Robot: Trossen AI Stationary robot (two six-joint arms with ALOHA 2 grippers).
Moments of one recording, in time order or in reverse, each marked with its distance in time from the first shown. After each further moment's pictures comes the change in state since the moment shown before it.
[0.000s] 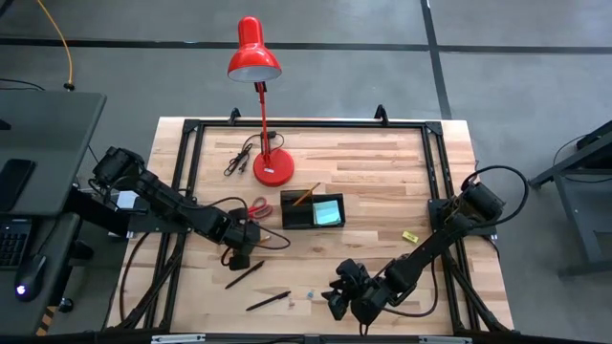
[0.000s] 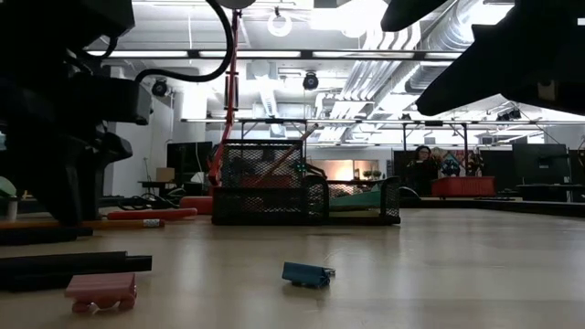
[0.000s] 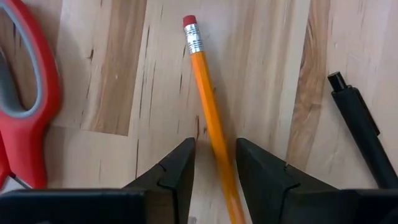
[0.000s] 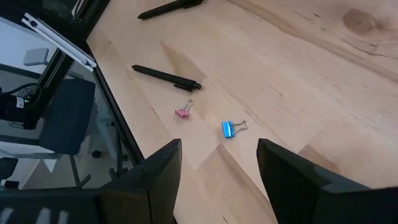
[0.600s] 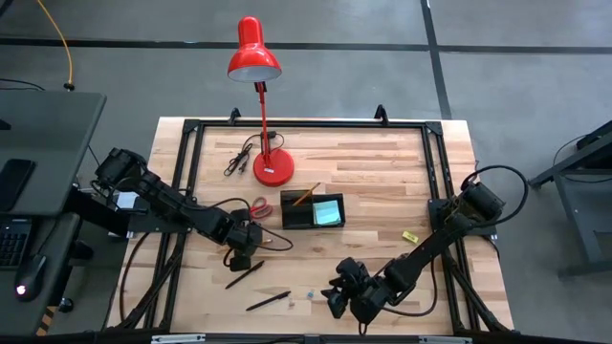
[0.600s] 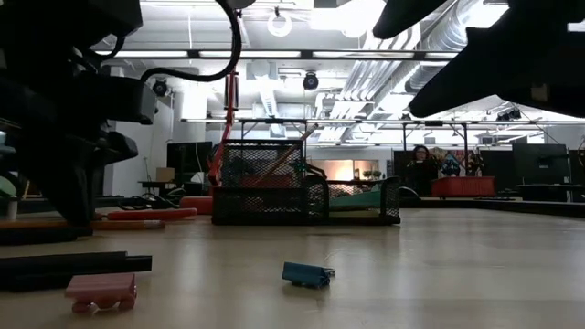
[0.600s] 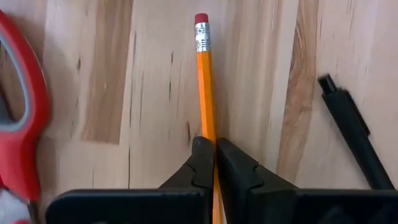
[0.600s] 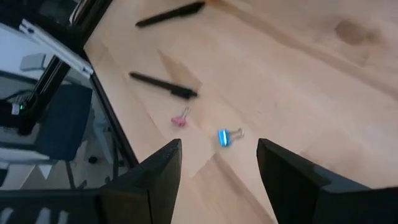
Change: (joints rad) left arm 0.000 0.037 0.040 -0.041 0.032 0.033; right arm -0.015 0.000 0.000 -0.007 0.028 -0.003
